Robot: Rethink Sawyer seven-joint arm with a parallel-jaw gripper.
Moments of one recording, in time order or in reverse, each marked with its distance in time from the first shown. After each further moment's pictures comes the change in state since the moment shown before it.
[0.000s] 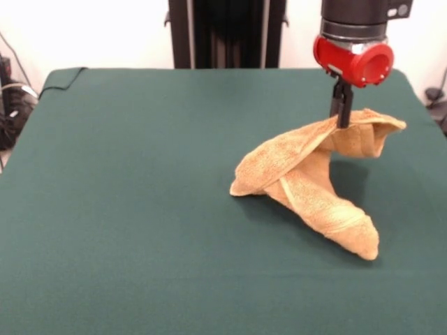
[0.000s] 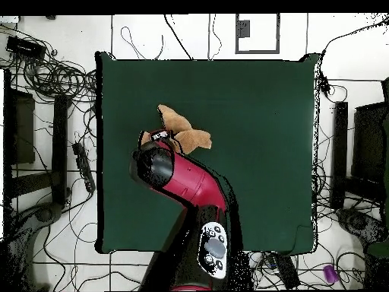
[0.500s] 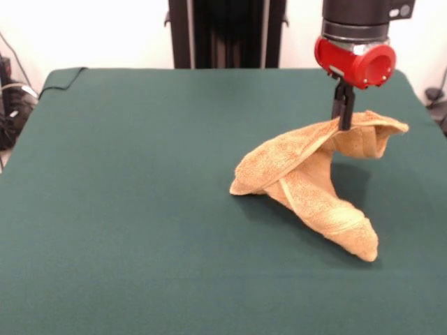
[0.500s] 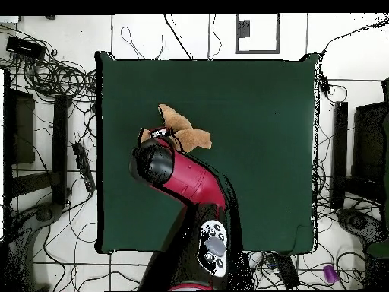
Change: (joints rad) arm 0.000 0.007 0.000 -0.017 0.011 0.000 0.000
